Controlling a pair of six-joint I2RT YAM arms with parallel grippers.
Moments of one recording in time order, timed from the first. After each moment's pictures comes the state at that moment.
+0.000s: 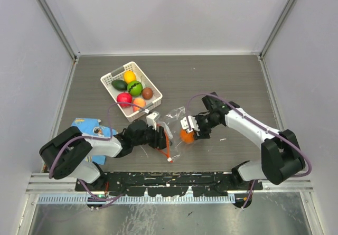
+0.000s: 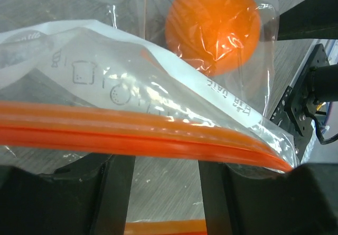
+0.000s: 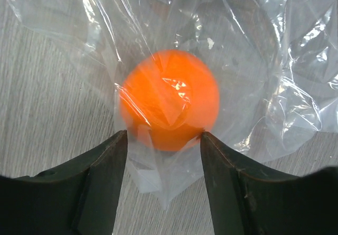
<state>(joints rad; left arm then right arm) -0.84 1.44 0.37 0.61 0.26 -0.59 0.46 1.35 0.84 -0.72 -0.65 -1.35</state>
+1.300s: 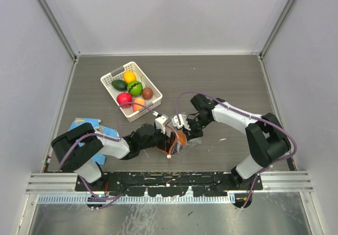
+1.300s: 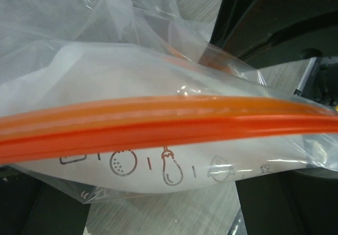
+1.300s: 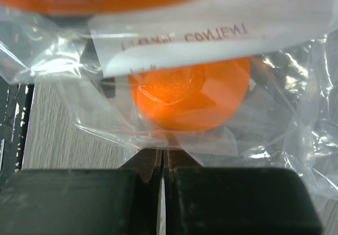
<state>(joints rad) -0.97 1.56 0.41 0.74 0.16 -0.52 0.55 1.56 0.93 -0.74 -0.72 -1.18</state>
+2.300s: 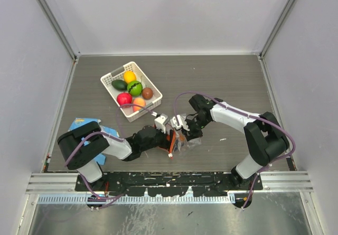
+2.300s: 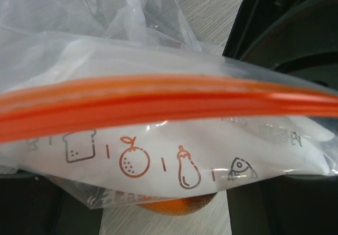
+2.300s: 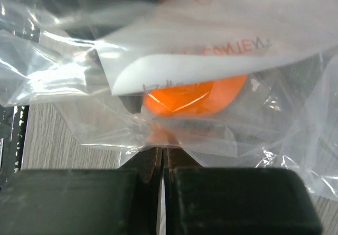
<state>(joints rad) -1.00 1.64 0.42 0.86 0.03 -0.56 0.57 1.58 0.94 -0.75 -0.71 -1.17</state>
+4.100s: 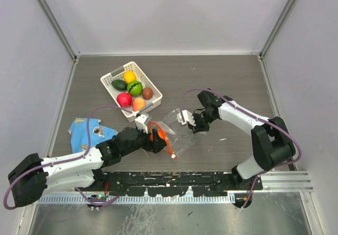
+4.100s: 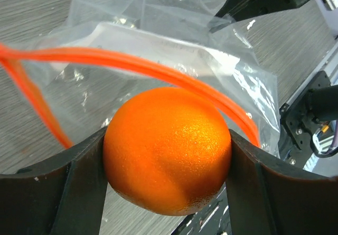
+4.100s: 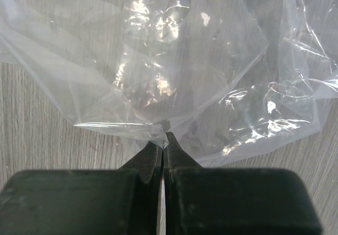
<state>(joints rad) -0.99 1.00 0.34 0.28 -0.07 -0.60 0.46 1.52 0.93 -0.74 -0.57 -1.21</state>
